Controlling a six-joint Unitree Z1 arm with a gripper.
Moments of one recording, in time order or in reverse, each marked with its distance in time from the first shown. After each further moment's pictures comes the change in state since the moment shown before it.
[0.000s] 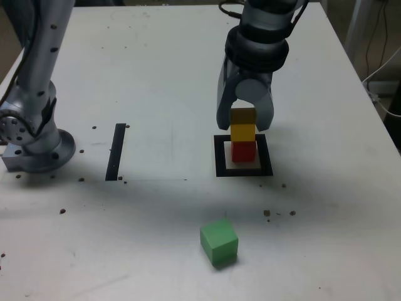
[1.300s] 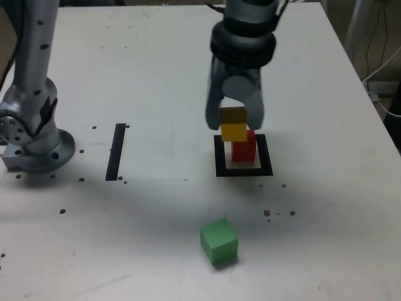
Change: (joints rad) arm -0.046 -0.072 0.047 -0.007 -0.013 -0.026
